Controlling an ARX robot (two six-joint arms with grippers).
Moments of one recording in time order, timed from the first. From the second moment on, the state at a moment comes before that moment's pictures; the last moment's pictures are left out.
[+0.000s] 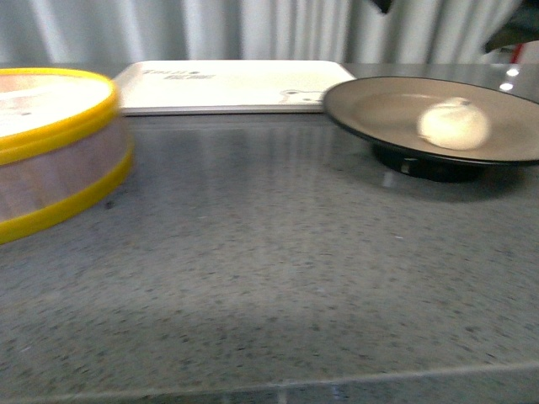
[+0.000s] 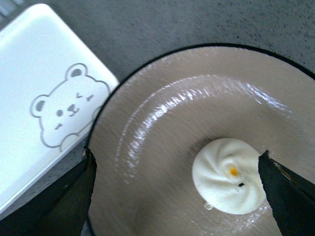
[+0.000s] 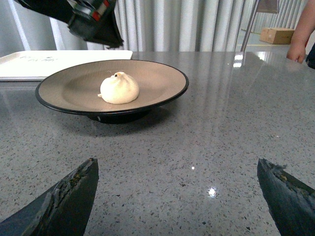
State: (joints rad) left arm -0.78 2.21 2.27 -0.65 -0.27 0.14; right arm 0.00 0.00 0.01 0.00 0.00 0.00
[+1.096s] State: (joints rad) left arm 0.00 0.71 0.32 0.39 0.00 0.00; right arm 0.00 0.00 0.01 0.00 0.00 0.00
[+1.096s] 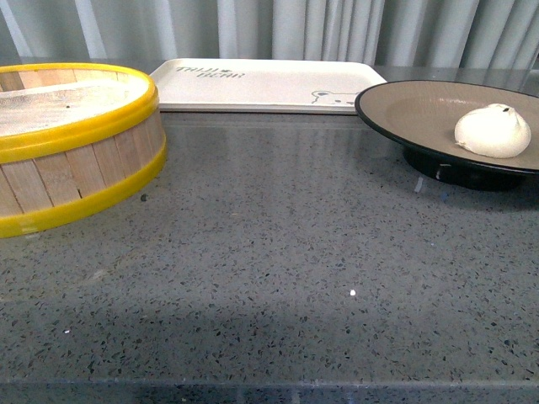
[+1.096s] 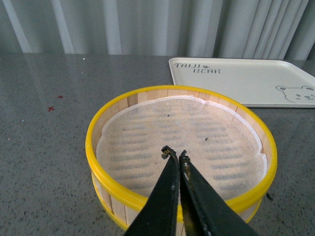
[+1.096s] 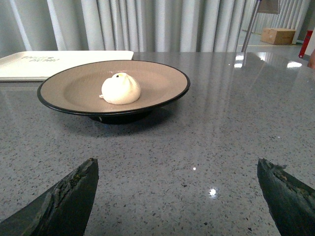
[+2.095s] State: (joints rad) left arm 0.00 0.31 0.04 0.27 0.00 0.00; right arm 0.00 0.00 0.01 0.00 0.00 0.00
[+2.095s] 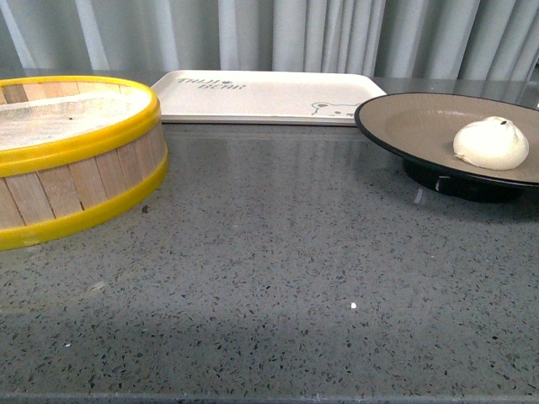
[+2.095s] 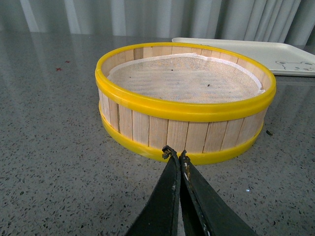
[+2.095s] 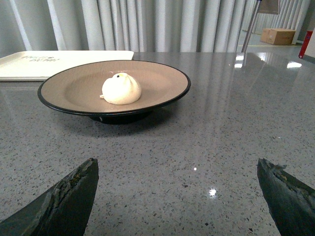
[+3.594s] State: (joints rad) left arm 0.00 0.00 0.03 0.00 0.00 0.00; right arm 0.00 0.00 0.01 0.00 0.00 0.00
